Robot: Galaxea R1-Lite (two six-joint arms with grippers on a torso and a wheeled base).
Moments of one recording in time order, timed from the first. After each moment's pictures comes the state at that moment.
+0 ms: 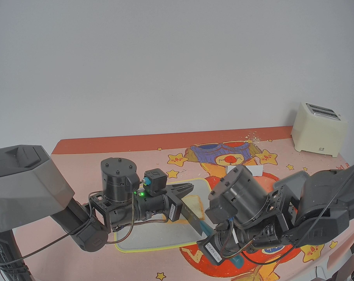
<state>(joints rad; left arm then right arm) -0.63 2.08 -0.66 -1.16 -0.28 0.04 0.99 1.83 -1.03 0.19 -0.15 0.20</state>
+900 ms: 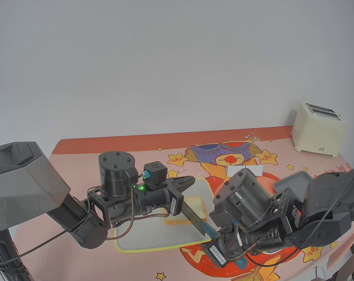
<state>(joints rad) -0.63 2.06 -0.70 -1.16 -0.28 0.03 0.99 1.82 -0.98 0.18 -0.15 0.21</state>
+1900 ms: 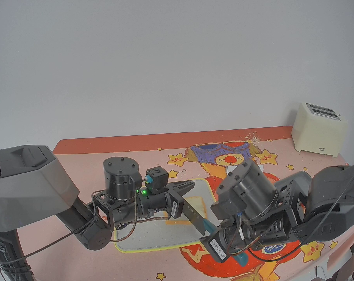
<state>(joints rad) -0.63 2.11 -0.69 -1.17 -0.27 0.03 0.98 1.80 -1.03 0.19 -0.15 0.21</state>
